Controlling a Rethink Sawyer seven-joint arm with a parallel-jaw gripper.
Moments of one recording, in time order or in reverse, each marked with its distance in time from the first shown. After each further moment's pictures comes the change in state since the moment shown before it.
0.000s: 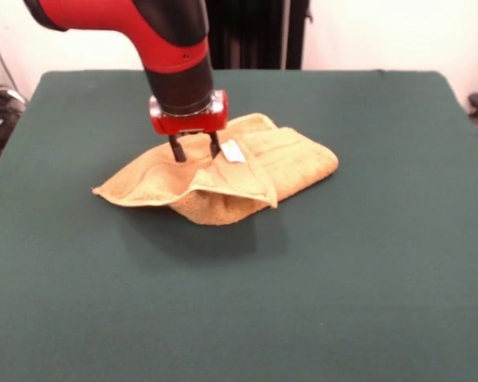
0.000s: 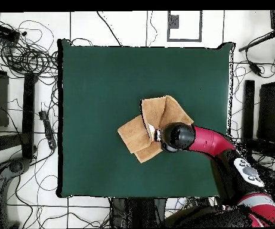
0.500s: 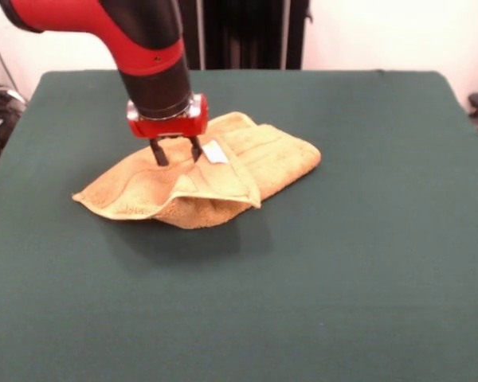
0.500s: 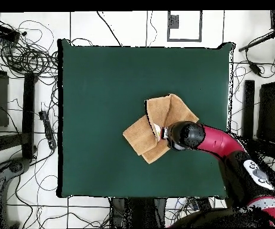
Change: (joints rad) arm -0.069 0.016 0.037 -0.035 -0.004 0.037 0.000
